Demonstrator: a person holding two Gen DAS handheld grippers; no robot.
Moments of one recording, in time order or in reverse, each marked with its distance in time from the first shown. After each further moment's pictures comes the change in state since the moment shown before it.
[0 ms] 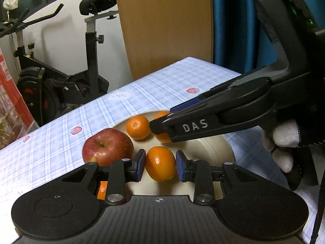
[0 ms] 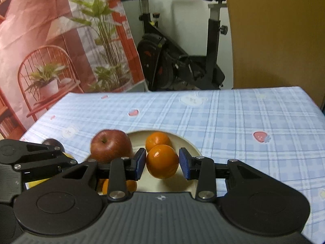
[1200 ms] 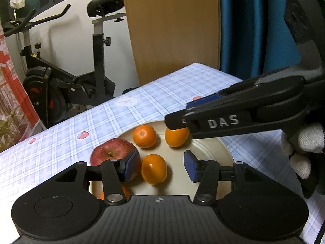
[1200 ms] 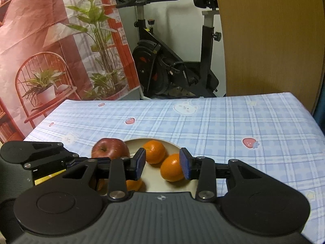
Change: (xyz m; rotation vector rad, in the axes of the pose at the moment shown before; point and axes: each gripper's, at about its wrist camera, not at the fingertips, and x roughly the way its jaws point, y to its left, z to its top) left arm -0.011 0.004 0.017 -0.036 -0.007 0.040; right arm -0.031 0.006 0.011 0.017 -0.047 -0.028
